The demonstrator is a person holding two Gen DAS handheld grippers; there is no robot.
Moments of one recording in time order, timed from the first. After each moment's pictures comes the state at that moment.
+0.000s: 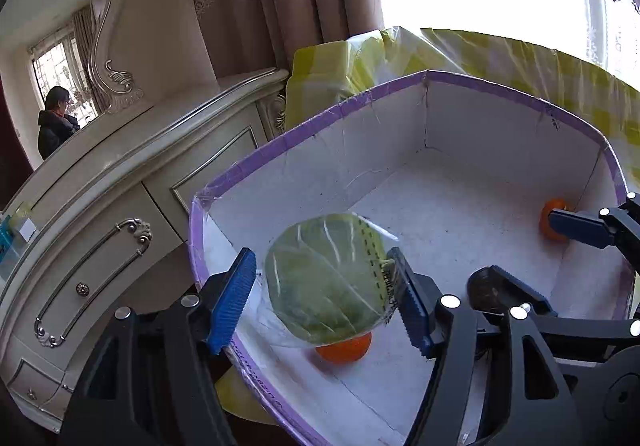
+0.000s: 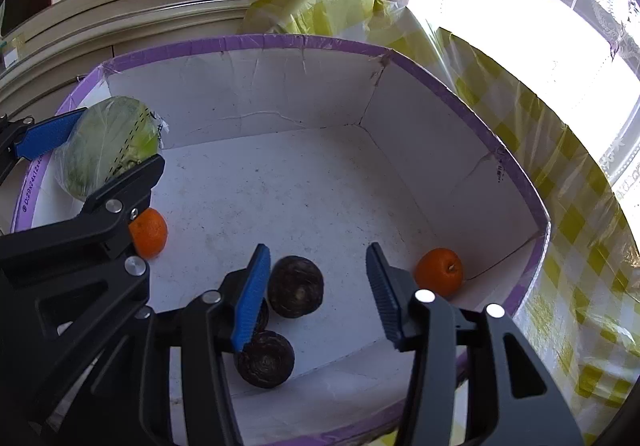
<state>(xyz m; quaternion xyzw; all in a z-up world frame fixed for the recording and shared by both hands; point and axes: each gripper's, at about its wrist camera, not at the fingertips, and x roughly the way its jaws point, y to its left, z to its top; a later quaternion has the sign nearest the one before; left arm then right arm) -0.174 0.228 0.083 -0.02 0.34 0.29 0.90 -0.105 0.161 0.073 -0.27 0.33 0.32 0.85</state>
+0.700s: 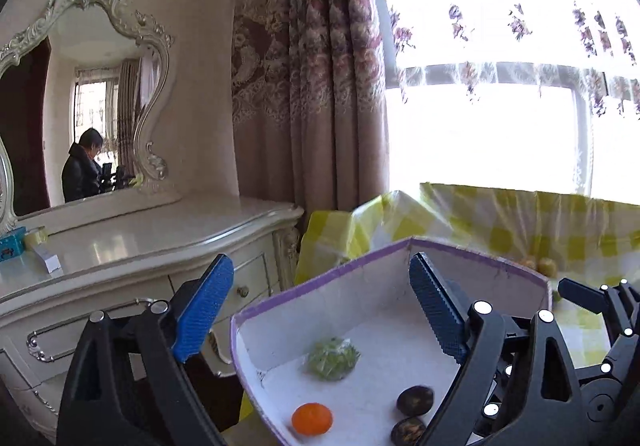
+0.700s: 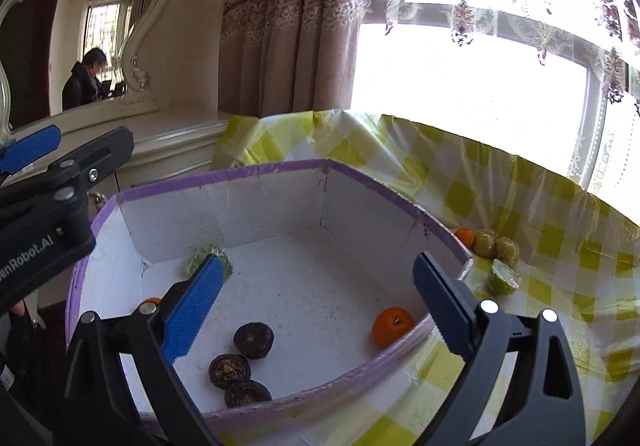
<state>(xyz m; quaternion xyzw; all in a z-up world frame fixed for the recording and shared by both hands) -0.224 0.167 0.170 0.01 0.08 0.31 0.95 -0.110 0.062 0.135 -0.08 0.16 0.34 0.92</state>
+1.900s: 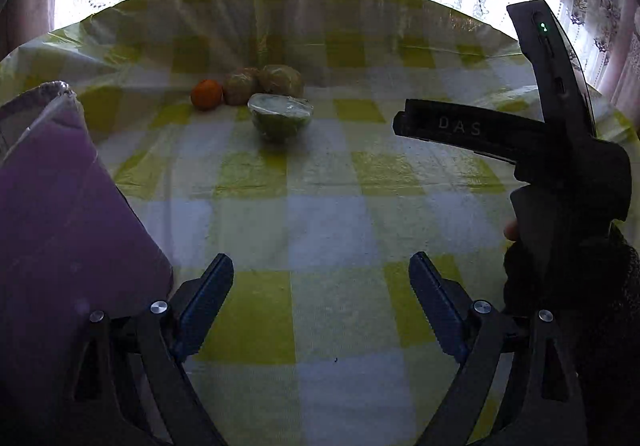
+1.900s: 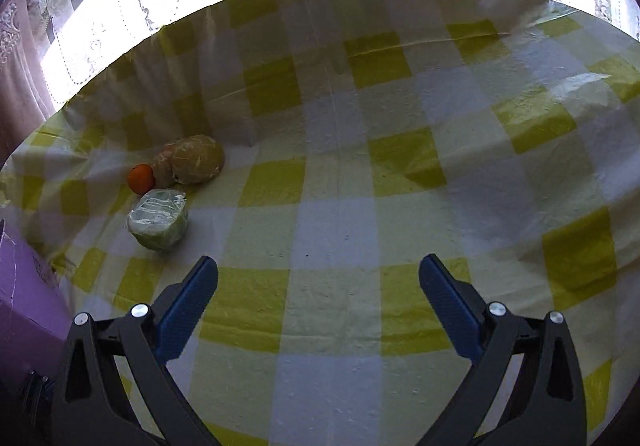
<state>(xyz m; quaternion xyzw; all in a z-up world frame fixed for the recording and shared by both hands) 0.014 0.001 0.015 -0.02 0.40 -0.09 0.91 0.135 -0.150 0.025 0.07 0.38 0.08 0.92</state>
